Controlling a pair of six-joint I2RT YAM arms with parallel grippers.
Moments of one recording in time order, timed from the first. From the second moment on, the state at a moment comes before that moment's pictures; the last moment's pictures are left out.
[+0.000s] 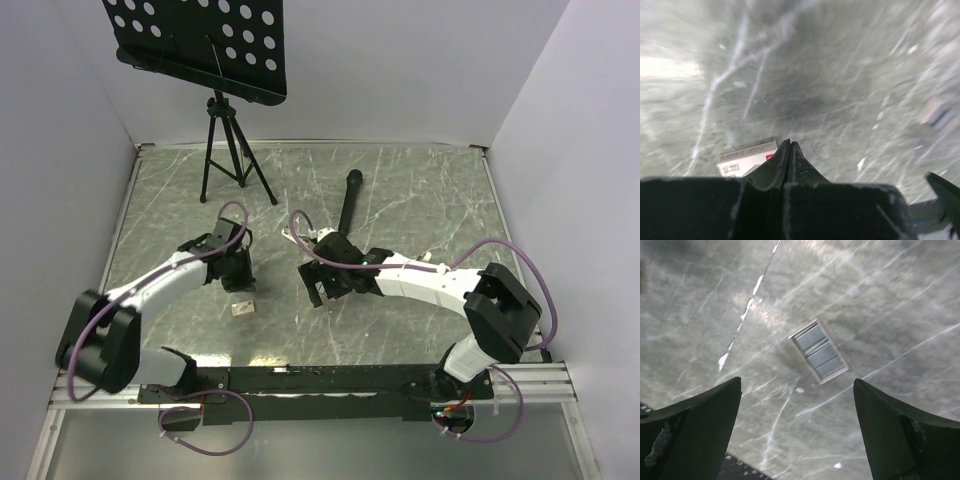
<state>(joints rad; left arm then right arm) -0.42 1.38 0.77 -0.54 0.08 -0.62 0.91 1.54 0.96 -0.42 0.07 0.41</state>
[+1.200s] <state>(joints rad) 0.03 1.03 0.67 -0.68 0.02 -0.94 0.91 1.75 1.02 -0.30 0.05 -0.02</state>
